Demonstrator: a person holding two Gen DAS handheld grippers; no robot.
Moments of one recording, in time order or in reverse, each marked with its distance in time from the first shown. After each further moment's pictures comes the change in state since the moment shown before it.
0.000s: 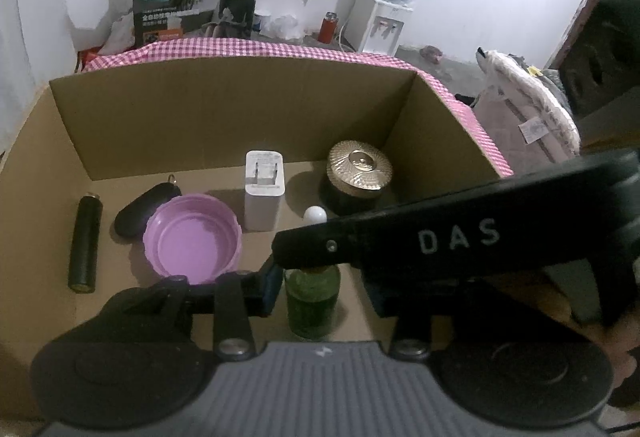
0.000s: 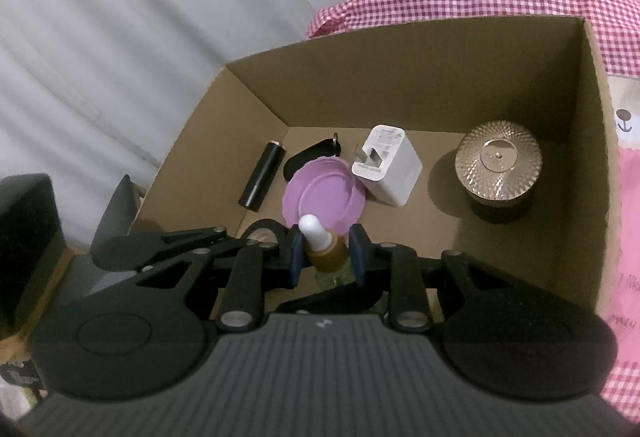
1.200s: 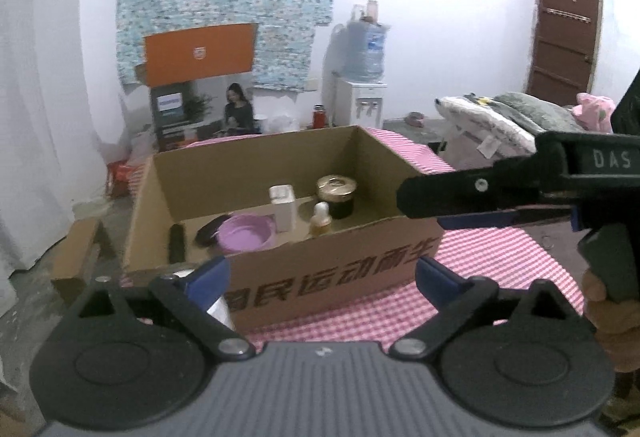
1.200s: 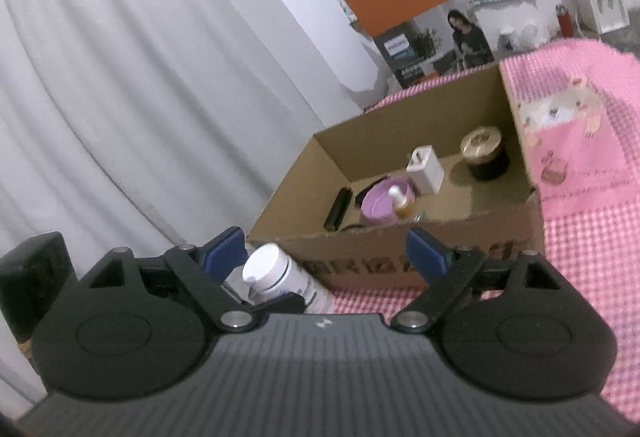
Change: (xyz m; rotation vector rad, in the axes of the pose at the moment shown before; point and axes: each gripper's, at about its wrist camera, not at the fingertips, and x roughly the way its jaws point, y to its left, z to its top) left arm -0.146 -0.028 -0.110 0.193 -0.313 0.094; right arm -0.122 0.061 -0.168 0.051 -0.462 0.045
